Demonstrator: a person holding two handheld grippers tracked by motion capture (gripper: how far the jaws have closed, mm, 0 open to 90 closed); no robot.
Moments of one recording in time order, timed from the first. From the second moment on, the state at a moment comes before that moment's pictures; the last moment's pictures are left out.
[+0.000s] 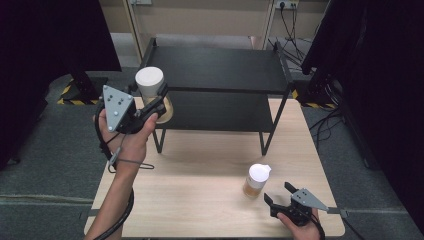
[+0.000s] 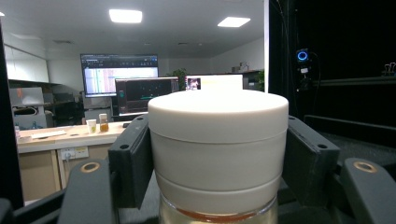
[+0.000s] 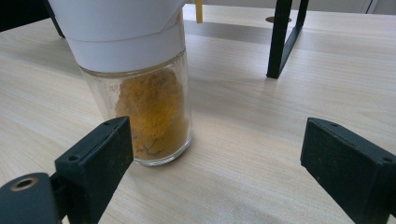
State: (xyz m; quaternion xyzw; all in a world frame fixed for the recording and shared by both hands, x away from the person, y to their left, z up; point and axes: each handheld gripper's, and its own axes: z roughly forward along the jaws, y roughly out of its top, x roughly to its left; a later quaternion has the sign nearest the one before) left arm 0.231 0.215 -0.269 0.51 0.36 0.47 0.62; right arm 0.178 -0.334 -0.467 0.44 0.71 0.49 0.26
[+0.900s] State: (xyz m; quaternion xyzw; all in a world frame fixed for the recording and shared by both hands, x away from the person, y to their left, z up) left arm 0.267 0.204 -0.227 0.51 0.37 0.47 0.62; right arm 0.178 -0.336 -0.468 0.44 0.71 0.49 0.26
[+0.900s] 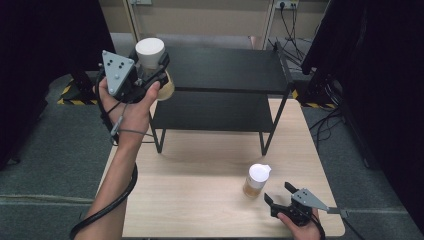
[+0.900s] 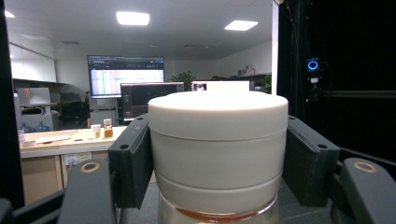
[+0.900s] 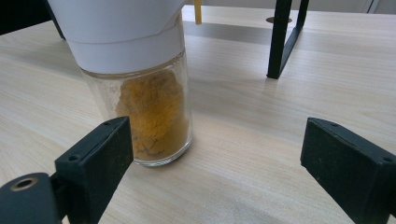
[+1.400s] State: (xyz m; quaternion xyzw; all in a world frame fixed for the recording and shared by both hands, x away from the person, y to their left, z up) left arm 0.290 0.203 -0.222 0.51 0.38 0.48 0.60; right arm 0.177 -0.335 -0.468 0.44 0.71 0.49 0.26
